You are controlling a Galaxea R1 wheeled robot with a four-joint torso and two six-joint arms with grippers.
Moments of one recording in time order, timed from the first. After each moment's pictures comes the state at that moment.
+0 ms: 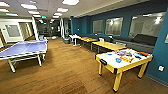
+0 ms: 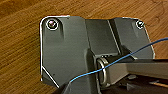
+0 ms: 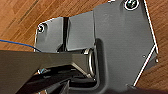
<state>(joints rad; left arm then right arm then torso) 1.51 2.96 -2.64 0.04 -0.05 0.00 -1.59 3.03 -2.68 -0.33 0.13 0.39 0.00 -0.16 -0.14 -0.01</state>
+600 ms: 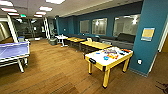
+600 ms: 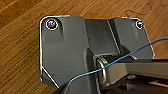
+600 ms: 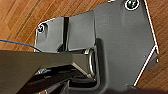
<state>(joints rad) 1.51 2.96 -2.64 0.04 -0.05 0.00 -1.59 3.03 -2.68 -0.33 0.13 0.39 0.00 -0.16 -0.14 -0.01</state>
